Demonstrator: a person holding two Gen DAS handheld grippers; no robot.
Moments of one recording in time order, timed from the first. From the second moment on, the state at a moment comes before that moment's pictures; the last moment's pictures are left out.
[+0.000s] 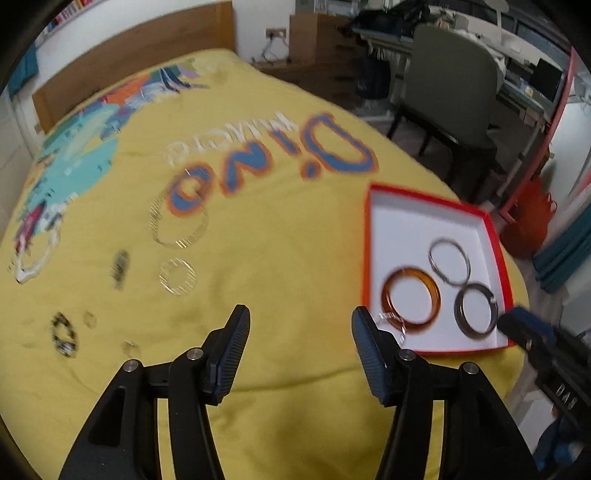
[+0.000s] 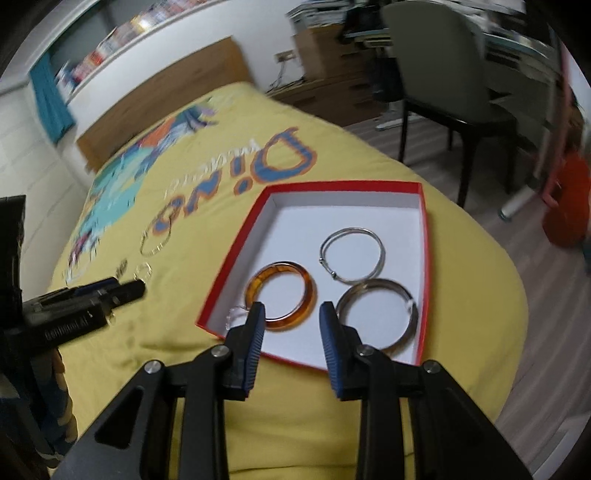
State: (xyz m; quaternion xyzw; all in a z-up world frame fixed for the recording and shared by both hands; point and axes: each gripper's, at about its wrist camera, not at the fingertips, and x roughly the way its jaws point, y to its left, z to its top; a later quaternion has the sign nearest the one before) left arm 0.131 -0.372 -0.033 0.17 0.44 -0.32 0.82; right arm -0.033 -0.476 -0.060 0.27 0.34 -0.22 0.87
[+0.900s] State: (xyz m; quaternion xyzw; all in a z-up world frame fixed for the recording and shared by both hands) left arm 0.194 -0.152 -0.094 0.10 0.49 -0.18 0.85; right arm 0.094 -0.322 -0.074 0.18 0.39 -0.05 0.90
